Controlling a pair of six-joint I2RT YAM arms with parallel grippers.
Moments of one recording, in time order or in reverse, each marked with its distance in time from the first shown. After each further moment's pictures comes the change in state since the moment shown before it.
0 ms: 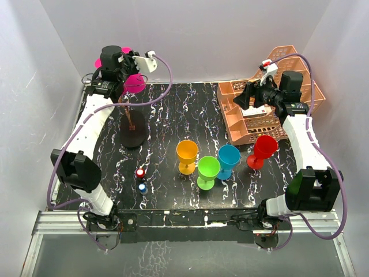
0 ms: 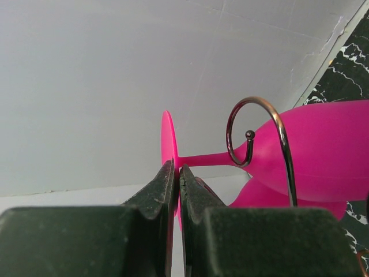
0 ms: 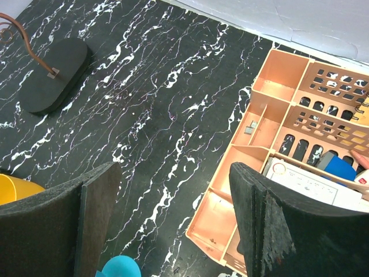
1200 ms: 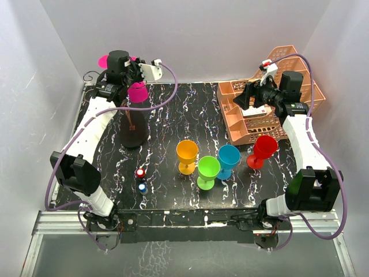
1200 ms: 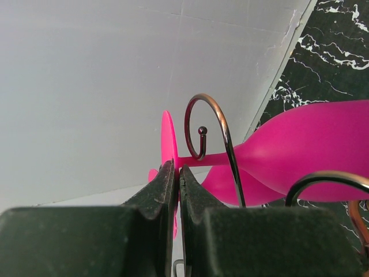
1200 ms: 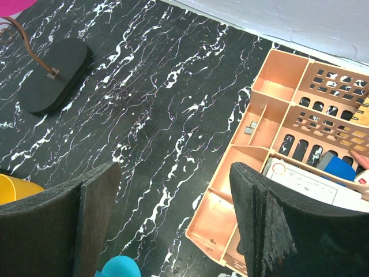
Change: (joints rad) left arm -0.058 -0.036 -0.035 -0.102 -0.029 0.017; right arm 0.000 0.000 -0.002 0.003 0.000 0.000
